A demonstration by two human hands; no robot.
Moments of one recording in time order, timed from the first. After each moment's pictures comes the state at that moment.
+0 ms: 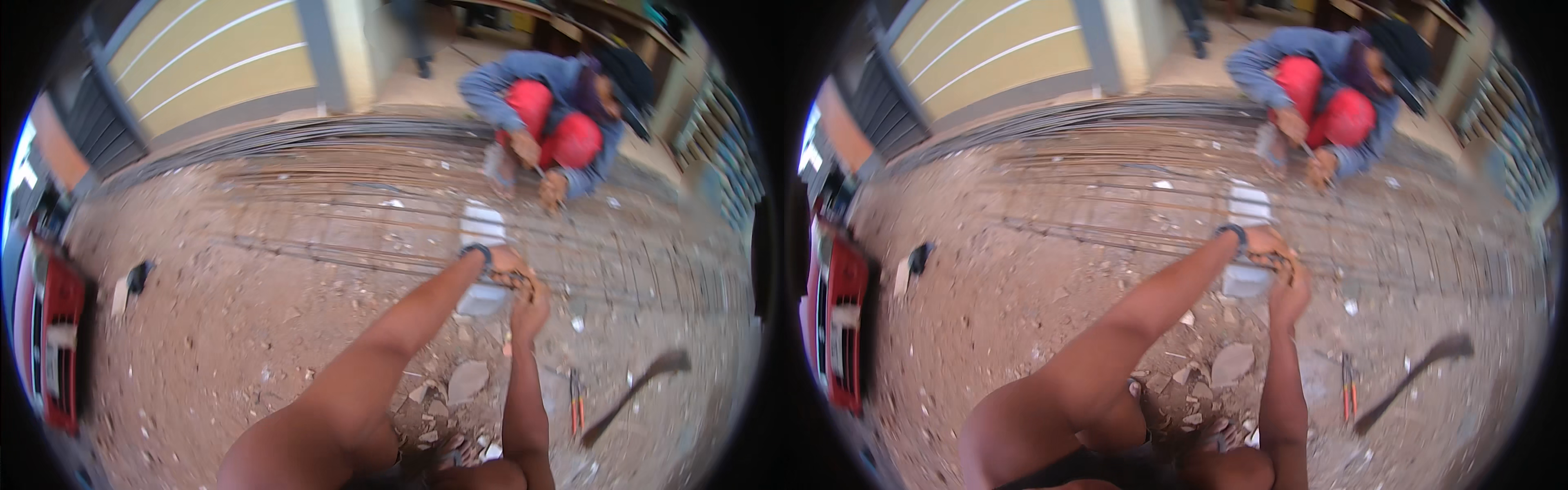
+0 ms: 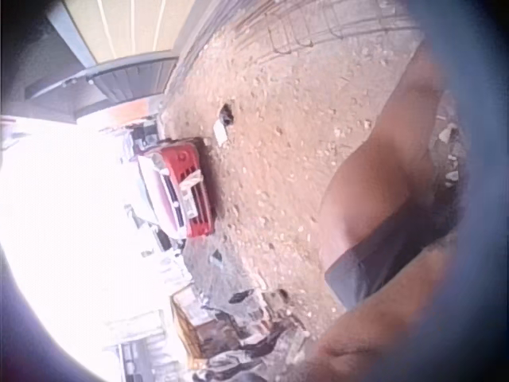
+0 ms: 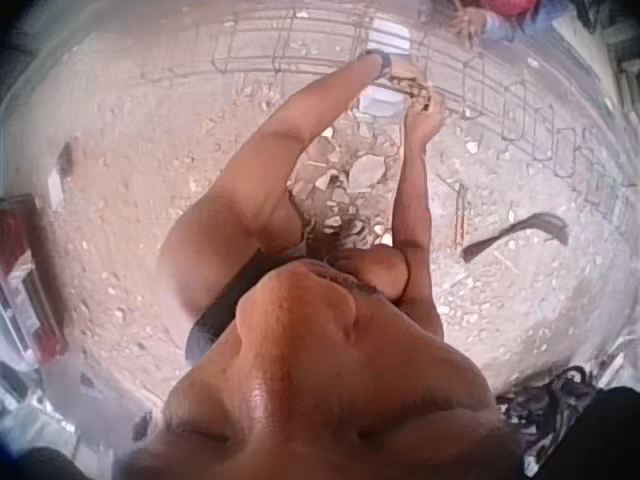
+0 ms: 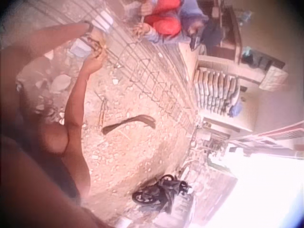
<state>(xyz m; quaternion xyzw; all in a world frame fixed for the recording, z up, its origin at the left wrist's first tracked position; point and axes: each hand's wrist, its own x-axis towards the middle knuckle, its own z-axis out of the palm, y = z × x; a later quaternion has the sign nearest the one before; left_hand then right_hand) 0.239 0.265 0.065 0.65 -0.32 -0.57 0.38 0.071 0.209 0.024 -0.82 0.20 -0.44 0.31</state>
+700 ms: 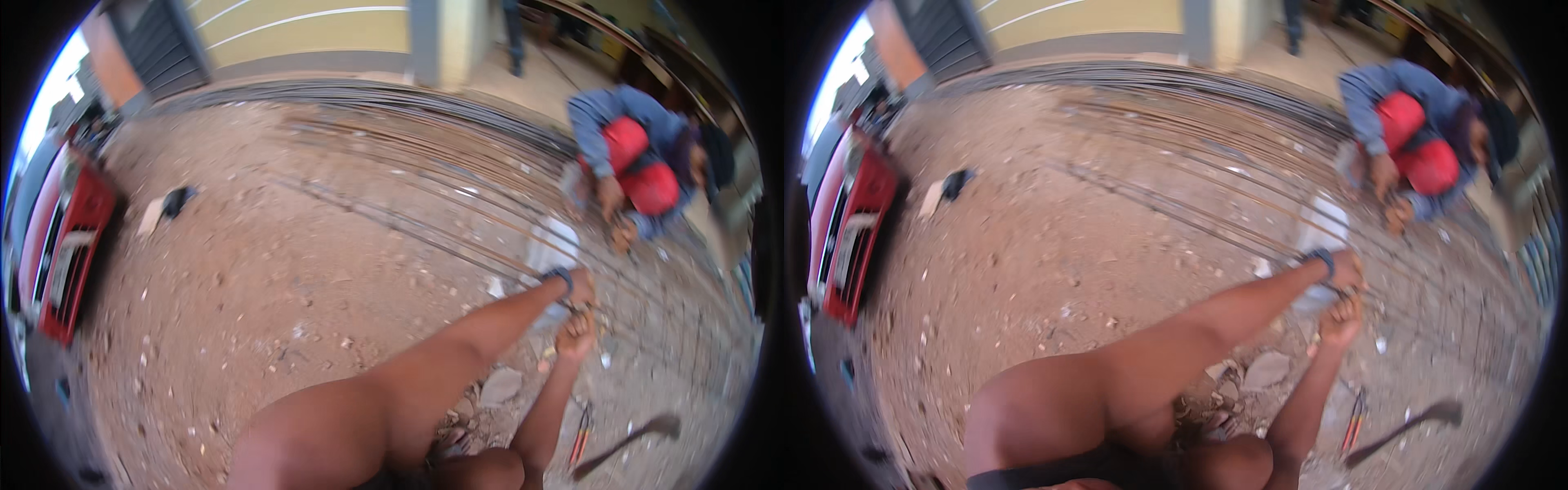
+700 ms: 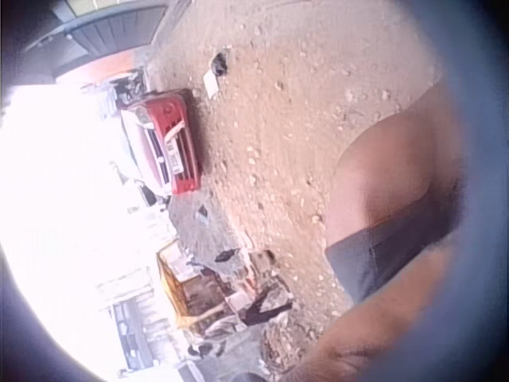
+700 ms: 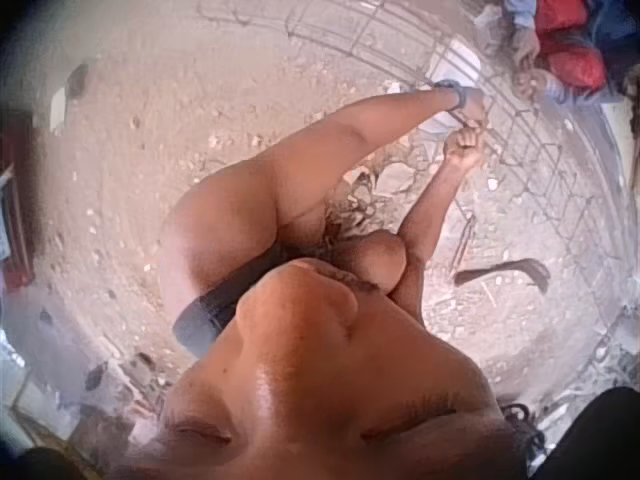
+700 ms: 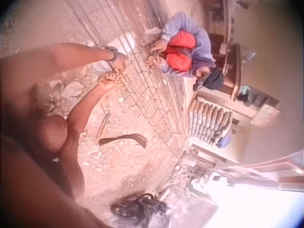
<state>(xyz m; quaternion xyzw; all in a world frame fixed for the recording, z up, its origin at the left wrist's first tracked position) 0.230 0.269 0.034 0.76 -0.47 -0.19 0.40 0.083 0.188 -0.024 -0.09 0.06 -0.13 0.98</state>
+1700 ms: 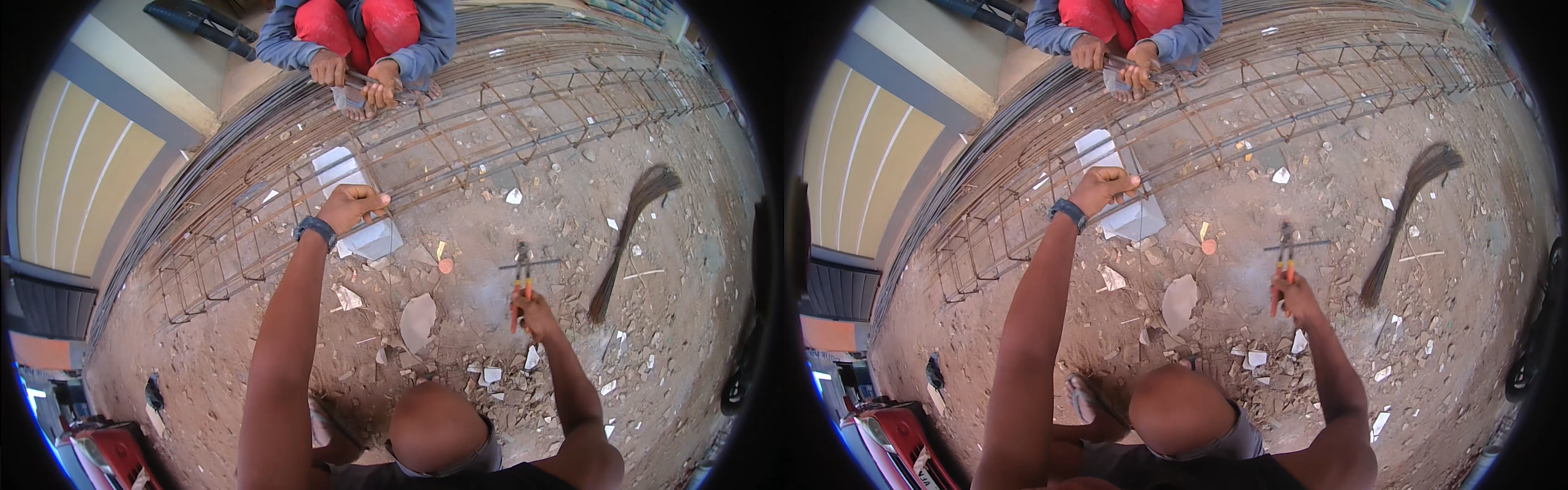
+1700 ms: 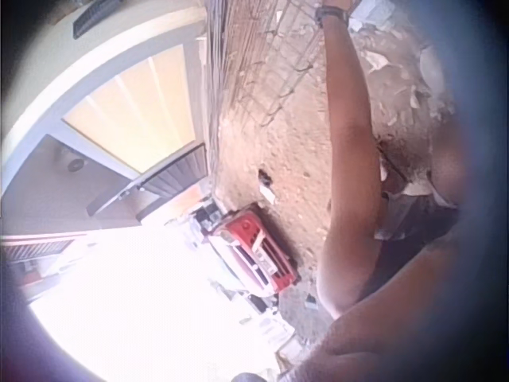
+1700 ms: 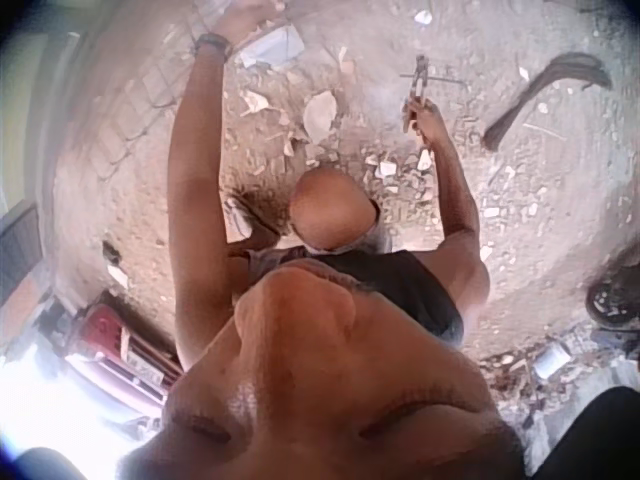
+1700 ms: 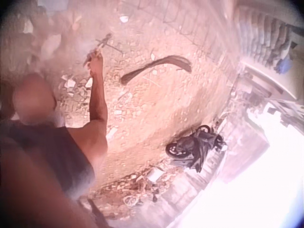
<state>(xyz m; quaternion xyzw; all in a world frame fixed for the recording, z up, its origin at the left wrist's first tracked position) 0.214 0.277 0.065 0.77 -0.32 -0.37 0.42 -0.202 0.089 -0.073 -0.54 0.46 0.06 0.70</state>
